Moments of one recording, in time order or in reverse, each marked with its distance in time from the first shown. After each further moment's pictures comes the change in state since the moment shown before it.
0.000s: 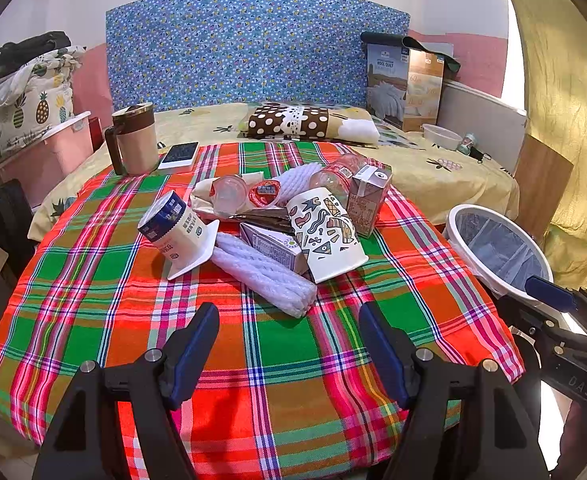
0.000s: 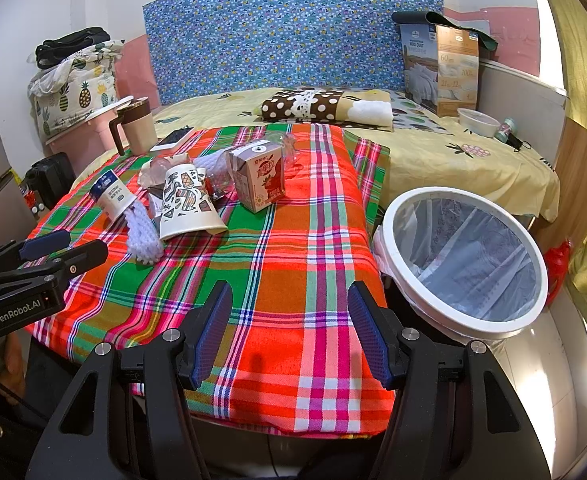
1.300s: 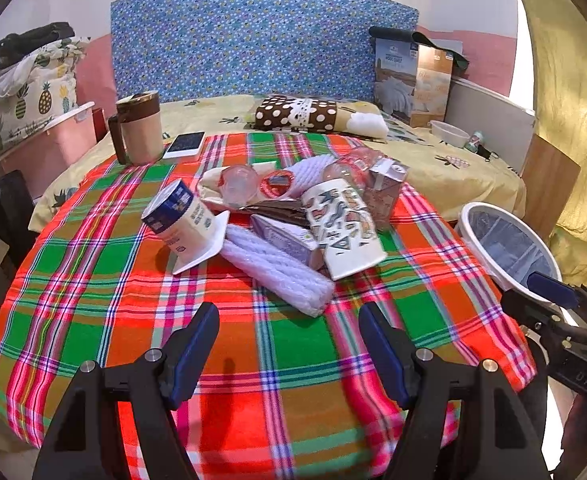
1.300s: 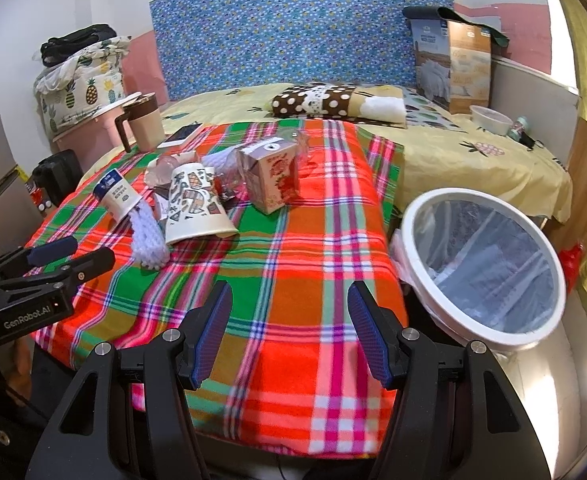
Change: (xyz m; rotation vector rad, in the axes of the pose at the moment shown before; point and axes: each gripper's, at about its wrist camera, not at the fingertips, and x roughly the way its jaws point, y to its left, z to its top) left arm 0.019 0.017 0.000 -0.025 0.029 0.012; right arm 0.018 0.007 0.010 -0.020 0.021 0.055
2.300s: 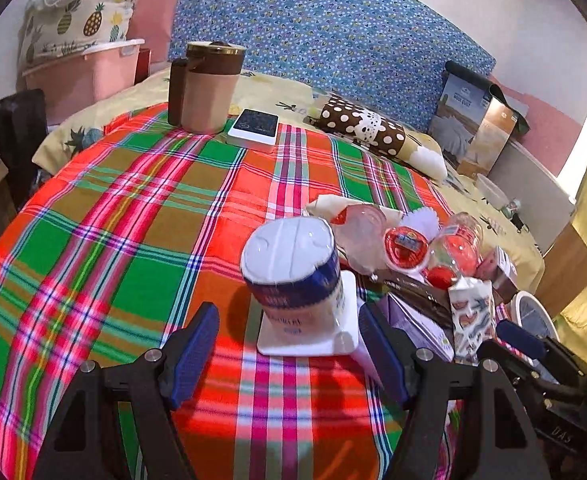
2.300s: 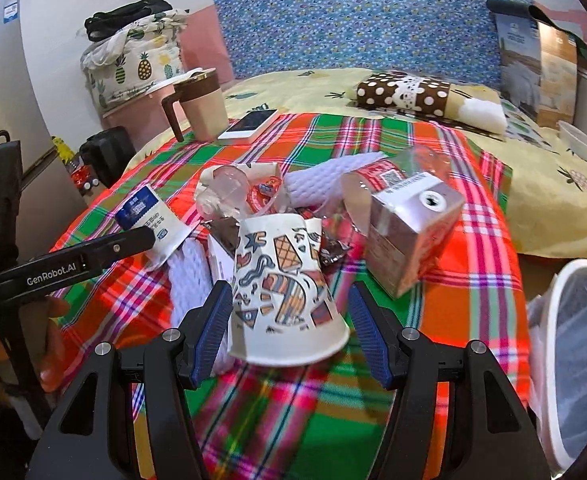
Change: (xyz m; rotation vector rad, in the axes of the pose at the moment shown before) left arm 0.076 0.114 0.045 -0.302 0.027 -0.031; right arm 0.081 0.052 0.049 -0.102 0.075 0.223
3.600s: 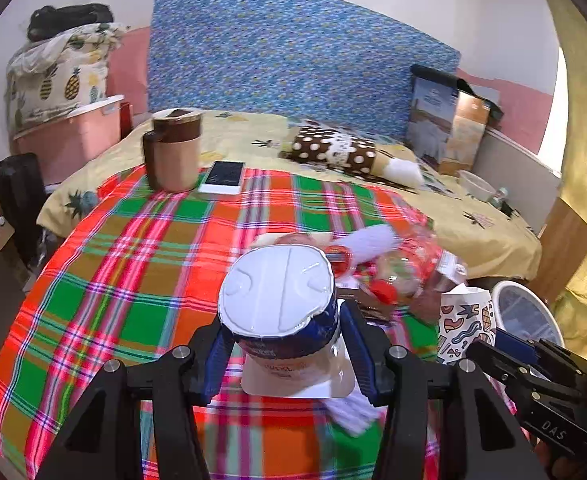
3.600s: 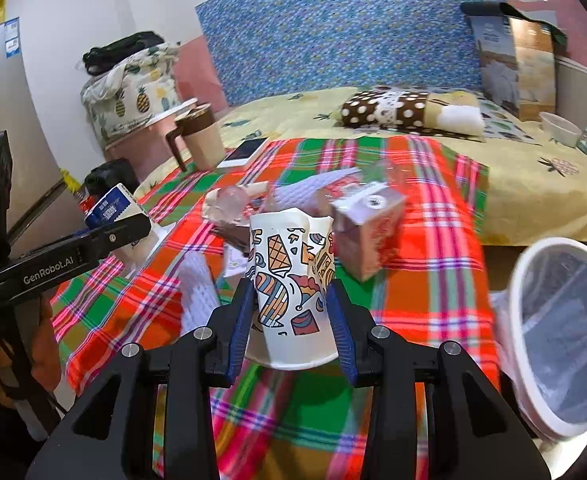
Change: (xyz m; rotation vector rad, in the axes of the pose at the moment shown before) left arm -0.060 -0.063 -0.002 0.164 -0.111 0.016; right arm -0.053 -0.022 -0.012 0.086 -0.103 -0.014
